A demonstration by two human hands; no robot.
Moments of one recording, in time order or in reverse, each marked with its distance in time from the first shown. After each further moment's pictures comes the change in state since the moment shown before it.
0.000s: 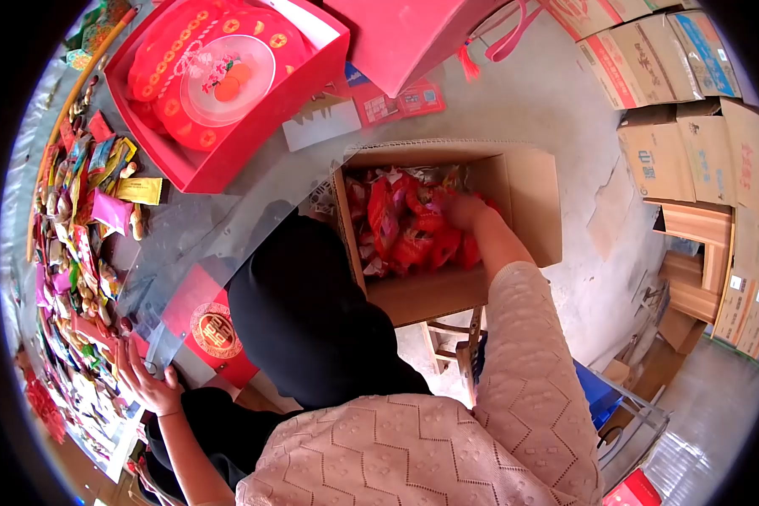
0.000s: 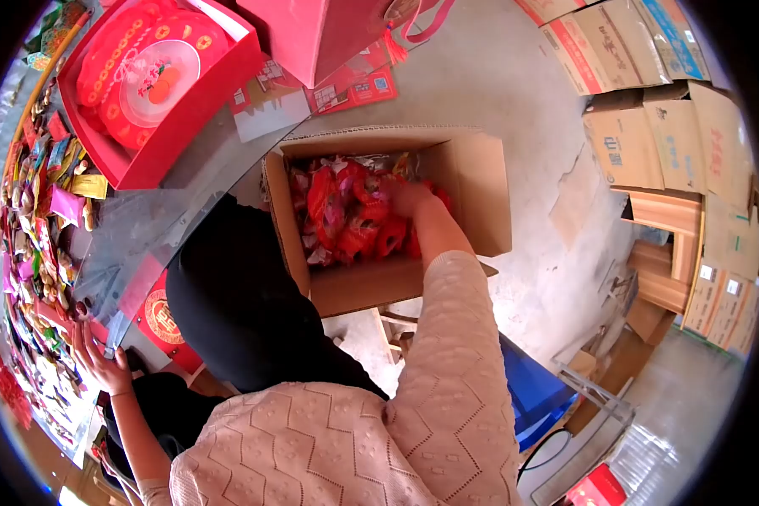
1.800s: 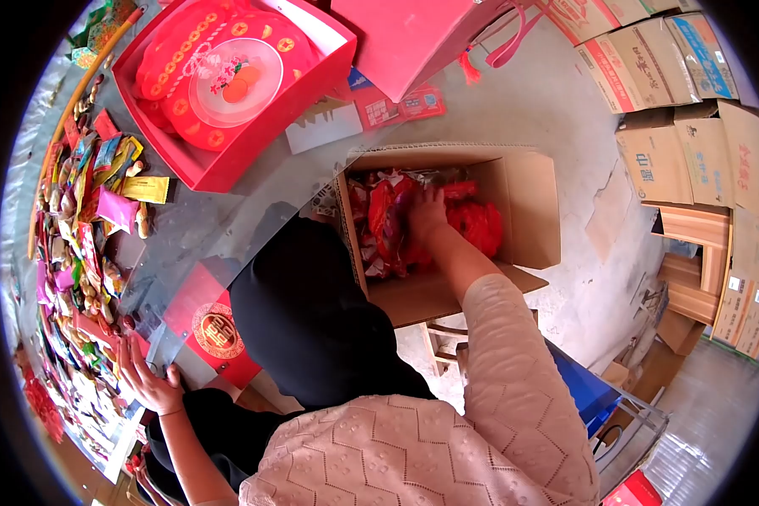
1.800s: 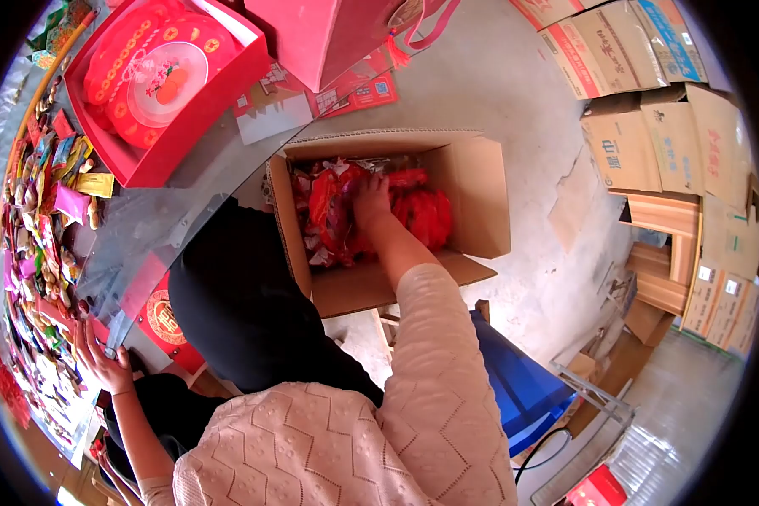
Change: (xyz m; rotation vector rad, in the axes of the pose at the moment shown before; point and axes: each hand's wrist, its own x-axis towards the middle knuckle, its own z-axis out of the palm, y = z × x) left_hand 0.002 0.004 -0.004 0.018 0.021 0.018; right_hand -0.010 -0.113 0.026 -0.585 0.492 0.090
